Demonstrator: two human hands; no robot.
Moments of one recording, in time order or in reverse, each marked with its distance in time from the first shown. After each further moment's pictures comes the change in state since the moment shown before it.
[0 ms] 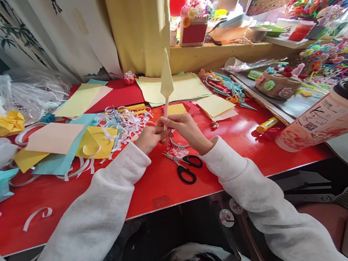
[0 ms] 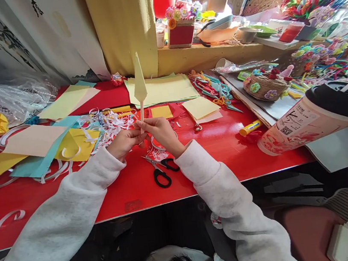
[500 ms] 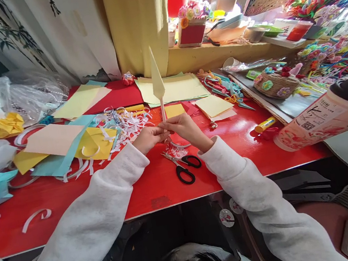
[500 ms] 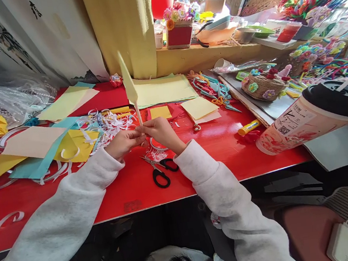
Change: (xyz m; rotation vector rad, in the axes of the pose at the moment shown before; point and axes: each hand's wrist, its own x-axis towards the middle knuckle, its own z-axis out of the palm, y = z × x) left_hand -0.002 0.006 0.001 -0.050 -0.046 -0.062; right_hand 0.002 0.000 -0.011 -0.364 -0.045 -0.051
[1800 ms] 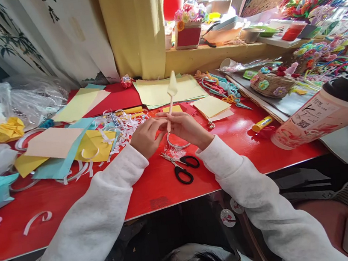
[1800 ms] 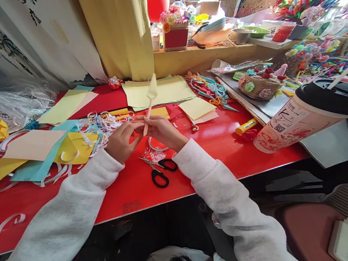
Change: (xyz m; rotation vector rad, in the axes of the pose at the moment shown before) left_hand -0.002 -0.006 -0.004 1.042 0.272 0.790; right_hand 0.003 0.001 -0.004 0.907 -0.062 0.226
